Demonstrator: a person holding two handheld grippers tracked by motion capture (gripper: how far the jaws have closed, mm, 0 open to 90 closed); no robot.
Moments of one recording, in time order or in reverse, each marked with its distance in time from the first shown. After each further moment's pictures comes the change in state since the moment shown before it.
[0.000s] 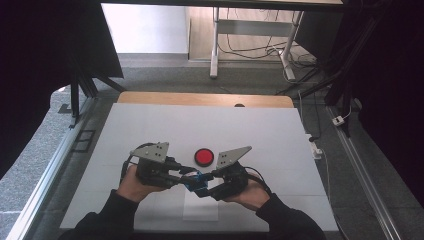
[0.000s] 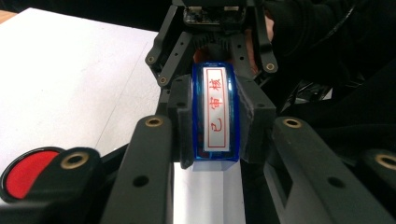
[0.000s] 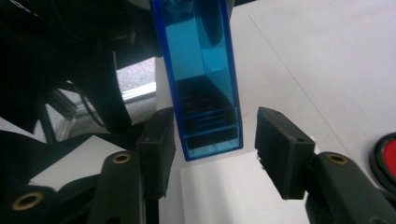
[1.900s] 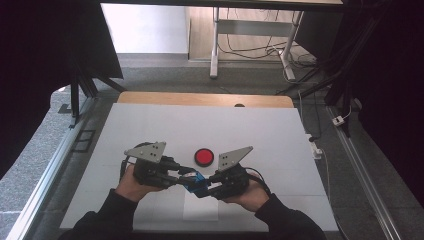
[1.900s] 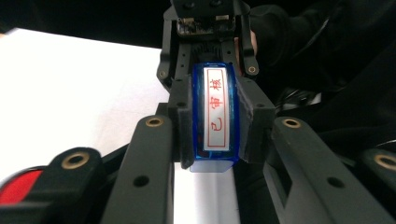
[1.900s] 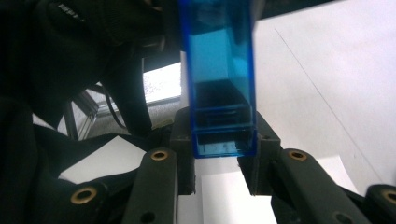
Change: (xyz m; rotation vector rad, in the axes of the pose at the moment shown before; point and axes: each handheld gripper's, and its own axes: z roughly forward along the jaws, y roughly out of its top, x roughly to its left) left arm -0.001 0.000 -0.006 -0.052 -0.043 0.039; right arm 0.004 0.002 -0.003 -0.030 0.088 -0.036
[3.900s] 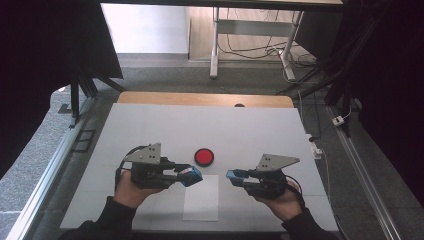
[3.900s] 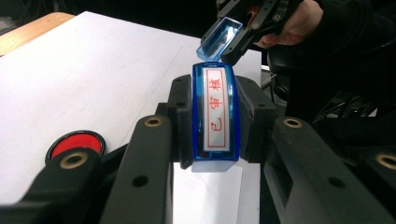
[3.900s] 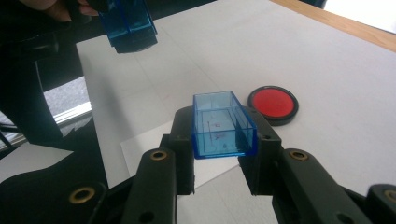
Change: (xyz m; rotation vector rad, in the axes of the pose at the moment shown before) left arm -0.014 -0.005 -0.003 0.025 0.219 -0.090; right arm 0.020 -0.036 -0.077 -0.068 -0.445 0.073
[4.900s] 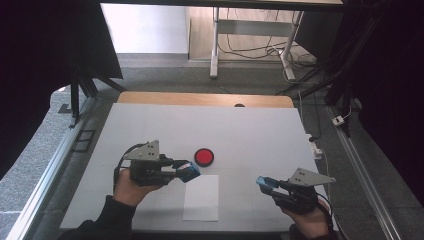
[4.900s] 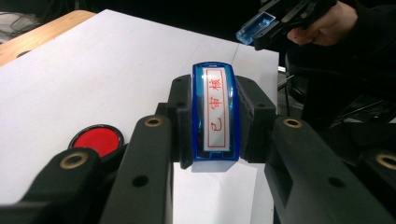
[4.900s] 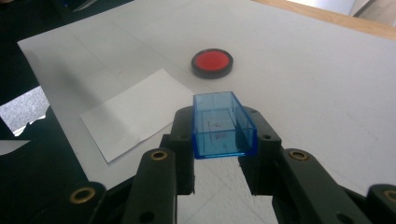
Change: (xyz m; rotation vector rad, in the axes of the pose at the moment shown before) left arm 0.004 0.000 -0.002 0.010 0.065 -0.014; right arm -0.004 -0.050 -0.058 -0.020 -0.205 0.106
